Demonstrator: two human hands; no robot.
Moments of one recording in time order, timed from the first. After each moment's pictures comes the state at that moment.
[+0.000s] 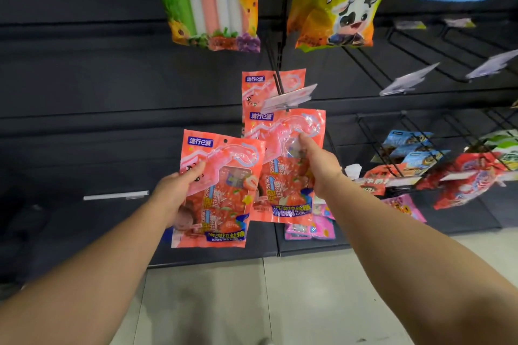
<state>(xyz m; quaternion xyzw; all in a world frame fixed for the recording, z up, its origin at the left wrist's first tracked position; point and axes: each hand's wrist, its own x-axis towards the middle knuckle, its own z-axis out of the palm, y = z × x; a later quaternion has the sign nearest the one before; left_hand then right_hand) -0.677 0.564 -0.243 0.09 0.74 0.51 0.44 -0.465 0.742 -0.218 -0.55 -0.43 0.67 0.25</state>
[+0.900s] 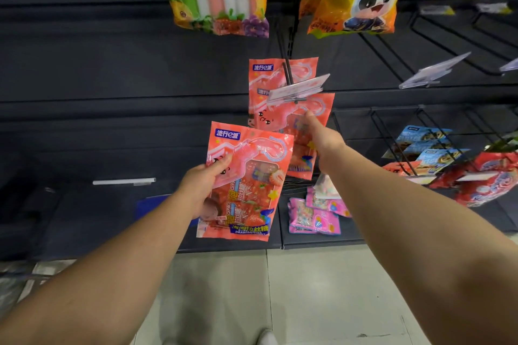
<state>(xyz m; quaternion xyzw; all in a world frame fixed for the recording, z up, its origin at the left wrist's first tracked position) -0.648 0.594 -0.253 0.09 0.72 0.51 0.46 -0.490 0.780 -0.215 -0.58 -0.46 0.63 0.22</state>
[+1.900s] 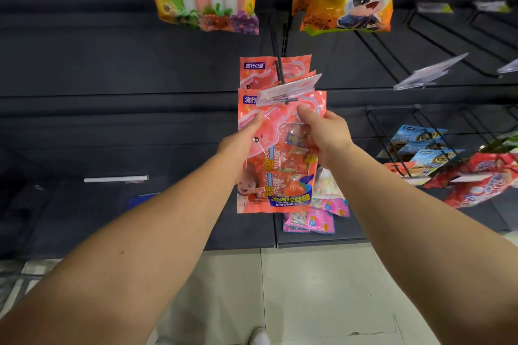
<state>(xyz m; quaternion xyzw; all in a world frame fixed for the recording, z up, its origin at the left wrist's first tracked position) -0.604 0.687 -0.219 0.03 0.70 0.55 0.45 -0.482 0.783 -0.193 -0.48 -0.48 0.66 0.32</state>
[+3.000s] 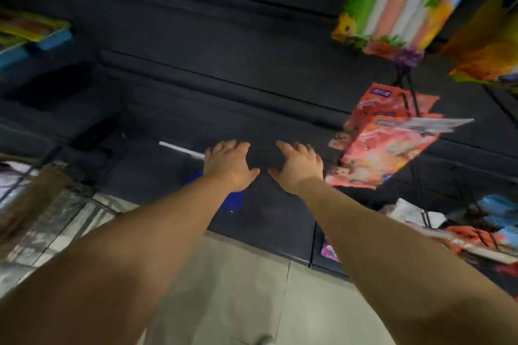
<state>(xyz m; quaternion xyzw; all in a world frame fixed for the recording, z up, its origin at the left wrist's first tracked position) -0.729 0.488 -0.235 0.32 0.93 0.09 0.14 -0.630 0.612 -0.228 -0.32 -0.93 0.16 -0.06</state>
